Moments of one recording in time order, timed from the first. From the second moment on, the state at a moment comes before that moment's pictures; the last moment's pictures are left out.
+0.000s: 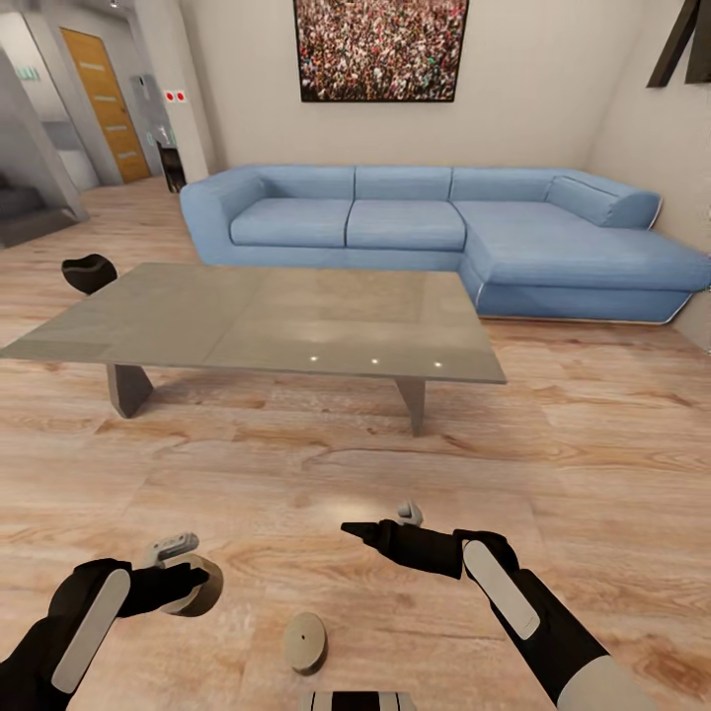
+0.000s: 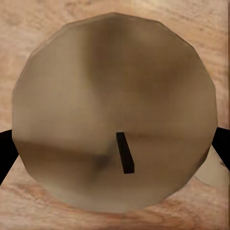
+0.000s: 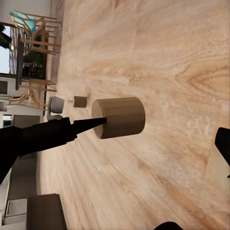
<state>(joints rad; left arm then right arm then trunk) -0.31 0.25 0.06 -1.28 0.56 0.99 0.17 -0.51 -0.10 0.42 -1.07 -1.00 0.75 0.42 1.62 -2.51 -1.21</state>
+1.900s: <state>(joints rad) -0.31 0.25 0.06 -1.28 0.60 0.99 0.17 -0.51 -0.10 0.36 -1.04 -1.01 0.74 0.42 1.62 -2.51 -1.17</state>
